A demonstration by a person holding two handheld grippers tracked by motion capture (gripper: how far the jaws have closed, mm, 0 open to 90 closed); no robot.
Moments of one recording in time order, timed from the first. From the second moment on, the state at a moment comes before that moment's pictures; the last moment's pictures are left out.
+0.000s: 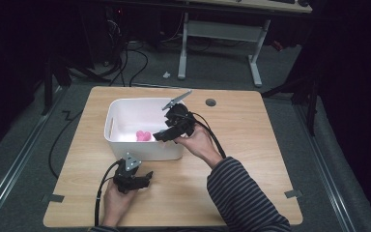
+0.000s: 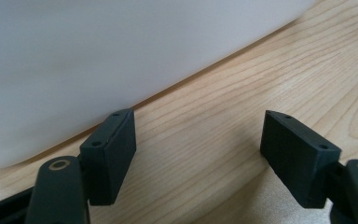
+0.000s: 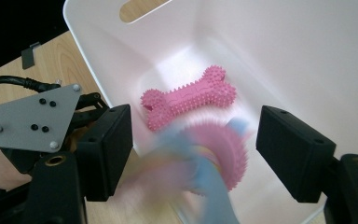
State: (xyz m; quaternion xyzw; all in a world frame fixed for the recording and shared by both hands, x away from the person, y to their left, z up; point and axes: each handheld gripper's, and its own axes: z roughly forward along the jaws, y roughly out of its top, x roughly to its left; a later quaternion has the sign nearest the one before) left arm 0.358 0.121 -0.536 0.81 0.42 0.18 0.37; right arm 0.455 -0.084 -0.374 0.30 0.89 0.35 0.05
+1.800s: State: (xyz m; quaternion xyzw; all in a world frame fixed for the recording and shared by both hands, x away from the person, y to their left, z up) left arm 0.358 0.120 -0.536 0.81 0.42 0.18 0.37; right arm 0.370 -0.241 -0.349 0.39 0.79 0.45 0.16
